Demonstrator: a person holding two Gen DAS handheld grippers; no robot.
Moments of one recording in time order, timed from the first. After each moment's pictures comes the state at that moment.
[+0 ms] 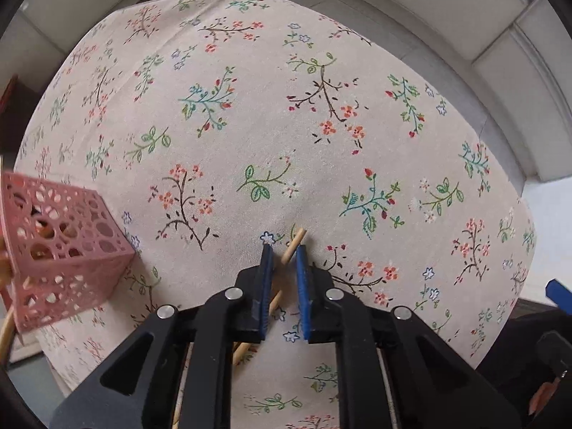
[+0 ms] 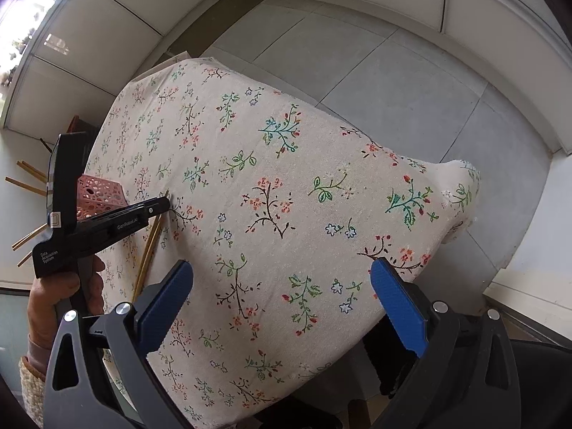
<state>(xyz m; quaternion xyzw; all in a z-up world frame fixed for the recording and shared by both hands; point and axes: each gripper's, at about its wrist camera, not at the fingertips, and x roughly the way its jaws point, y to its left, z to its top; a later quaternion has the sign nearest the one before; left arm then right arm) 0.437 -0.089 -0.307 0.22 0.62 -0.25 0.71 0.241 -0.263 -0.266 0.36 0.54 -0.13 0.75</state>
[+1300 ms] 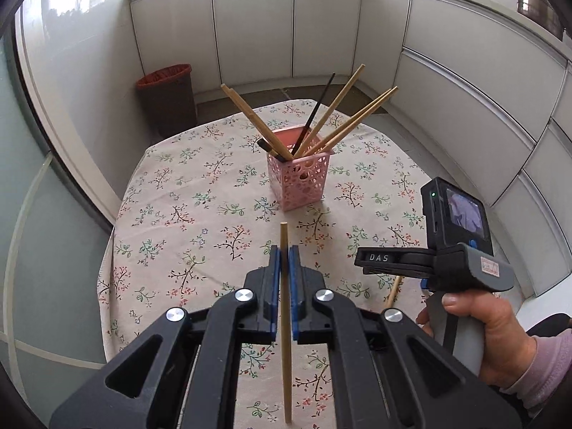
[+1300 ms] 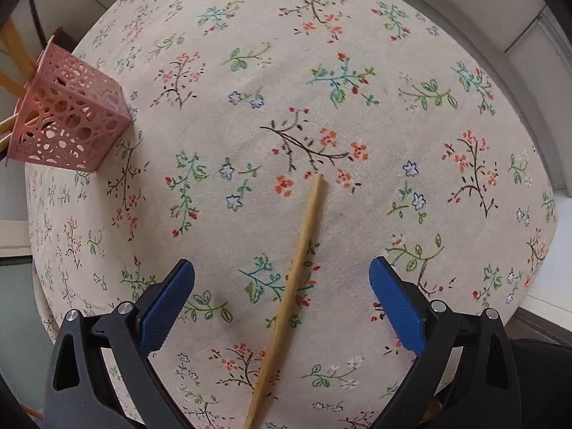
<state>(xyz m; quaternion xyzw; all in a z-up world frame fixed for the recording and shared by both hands) 0.279 0.094 -0.158 0.05 0.42 -0.10 0.90 0.356 -0.102 -0.319 0.23 0.63 -0.13 0.73</state>
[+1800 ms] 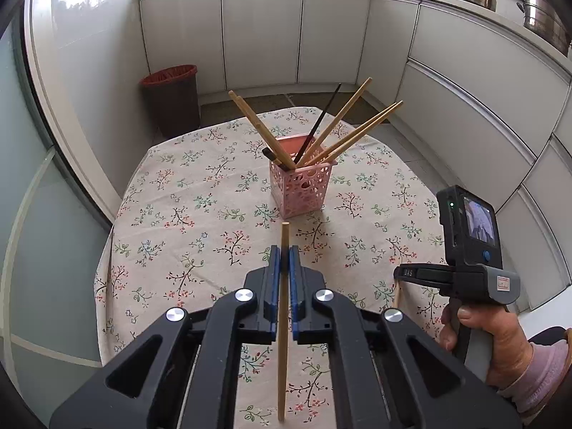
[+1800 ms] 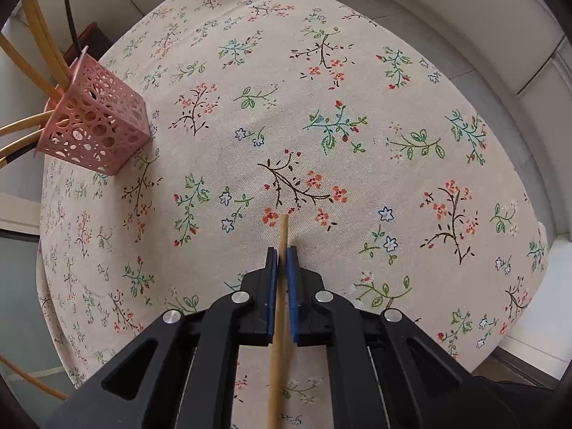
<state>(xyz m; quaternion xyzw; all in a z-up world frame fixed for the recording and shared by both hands) 0.280 0.094 -0.154 0.03 0.41 -0.10 0.91 0.335 -0.128 -0.291 0.21 0.58 -0.08 0.78</state>
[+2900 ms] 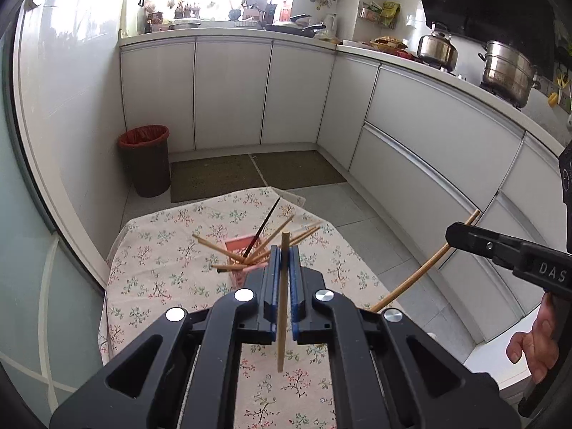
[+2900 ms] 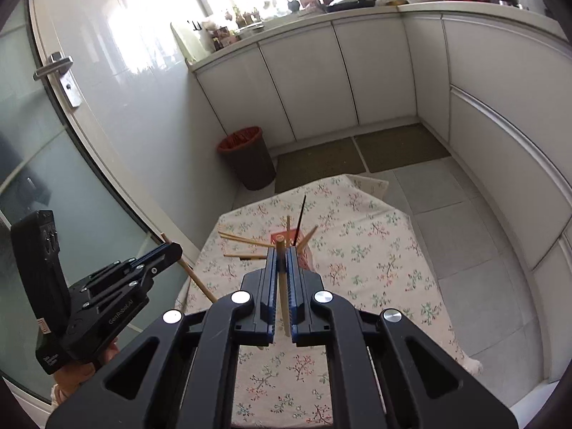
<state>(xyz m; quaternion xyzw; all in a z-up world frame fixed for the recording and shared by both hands) 0.269 0.068 -0.007 -0.01 0.32 -0.17 0.93 0.259 -0.150 0.022 0.15 0.34 0.13 0.92</state>
